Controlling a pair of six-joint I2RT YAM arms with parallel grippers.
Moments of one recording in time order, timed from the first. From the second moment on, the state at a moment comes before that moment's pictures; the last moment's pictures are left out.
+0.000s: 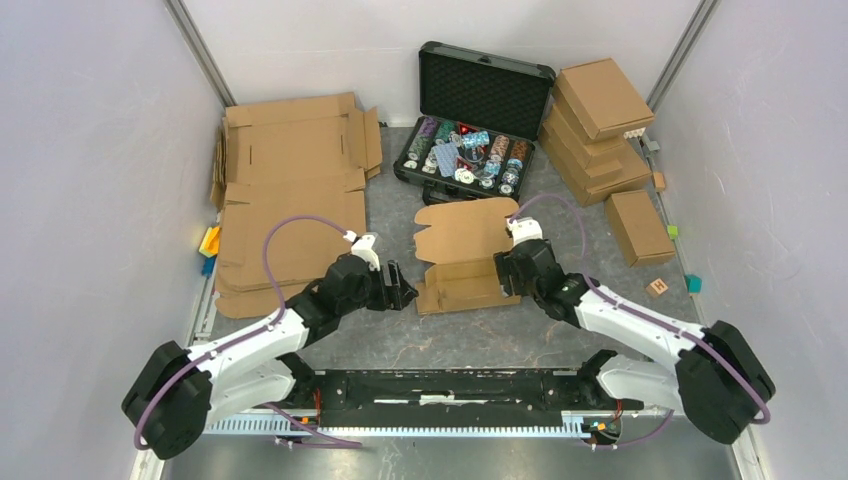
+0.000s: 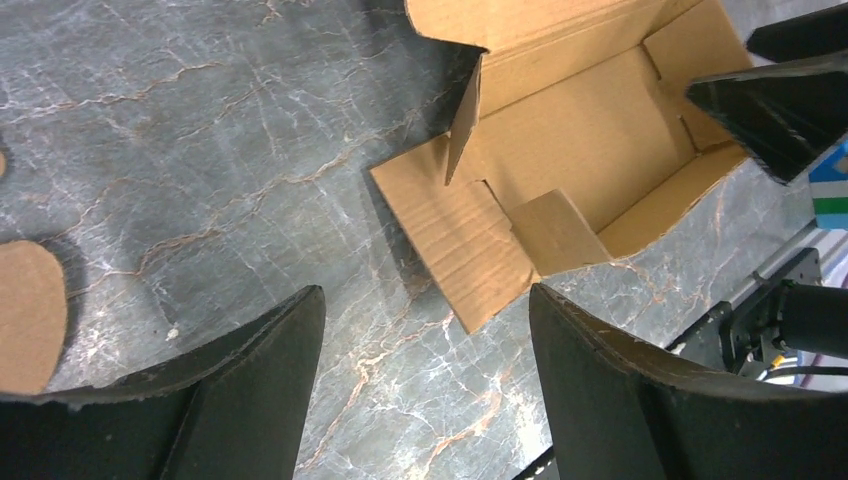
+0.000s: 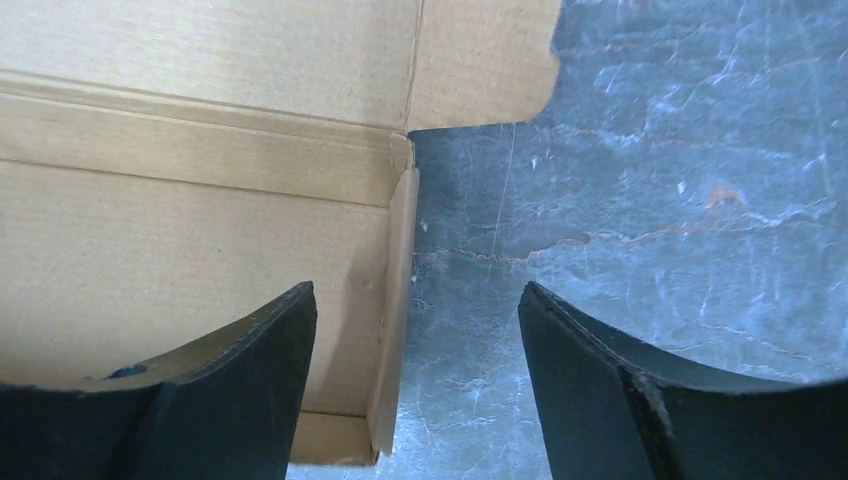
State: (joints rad) left arm -0.70 1.00 0.36 0.05 0.05 -0.63; right arm 0.67 1.16 0.51 -0.17 0.37 0.26
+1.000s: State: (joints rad) left arm -0.70 1.21 0.57 0.02 0.09 -0.58; right arm 0.68 1.26 0.80 -0.15 -0.18 0.05
